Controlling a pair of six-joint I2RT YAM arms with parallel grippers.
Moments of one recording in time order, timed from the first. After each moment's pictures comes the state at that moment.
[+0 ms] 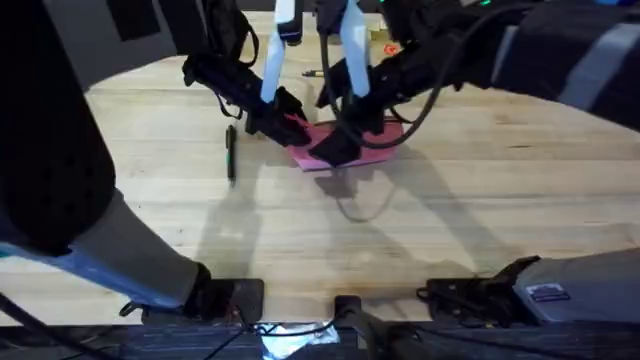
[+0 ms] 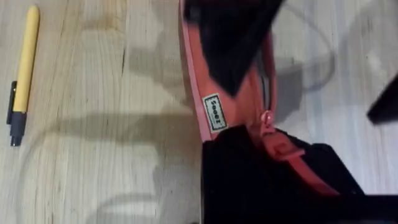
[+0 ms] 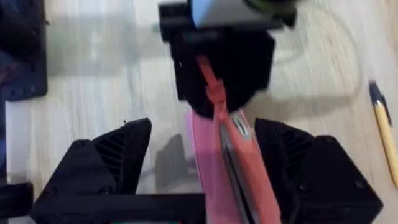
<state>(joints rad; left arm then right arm) -0.14 1.81 1.24 -1.02 0.79 1.34 0.53 1.61 1.22 -0.65 -0.60 -0.68</state>
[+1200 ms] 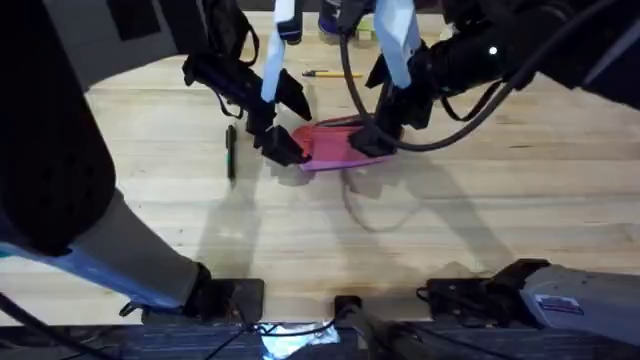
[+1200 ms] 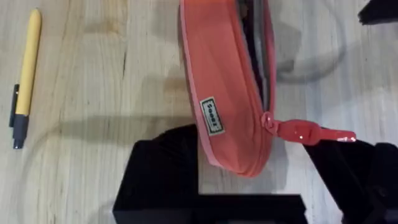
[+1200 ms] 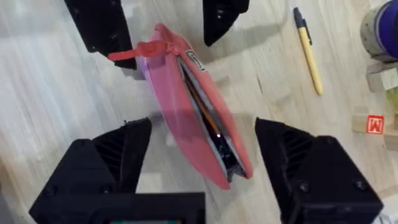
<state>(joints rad) -0.14 1.81 1.24 -1.02 0.79 1.34 0.49 1.42 1.23 -0.82 -0.29 -0.68</state>
